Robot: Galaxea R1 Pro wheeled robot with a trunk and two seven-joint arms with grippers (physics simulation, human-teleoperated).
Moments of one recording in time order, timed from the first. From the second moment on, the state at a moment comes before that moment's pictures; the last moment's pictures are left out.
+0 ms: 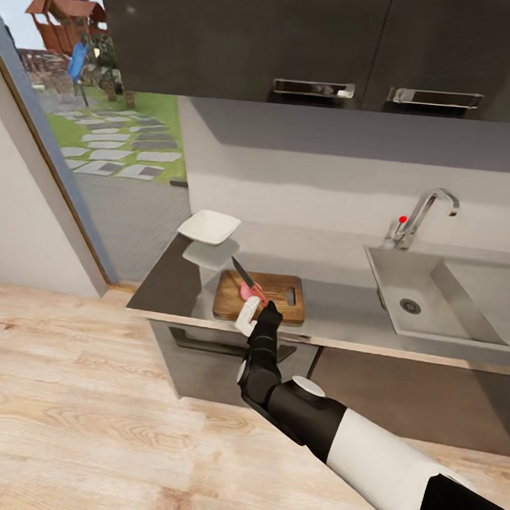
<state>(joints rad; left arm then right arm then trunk) 0.22 0.04 -0.01 -0.34 0.22 -0.40 -0.04 -0.90 0.06 1.10 -1.03 0.25 0.91 -0.43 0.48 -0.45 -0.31</state>
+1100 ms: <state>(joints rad) 0.22 0.03 -0.01 -0.34 0.22 -0.40 -0.04 -0.90 0.07 1.10 -0.98 0.25 0.91 -0.43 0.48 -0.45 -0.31</state>
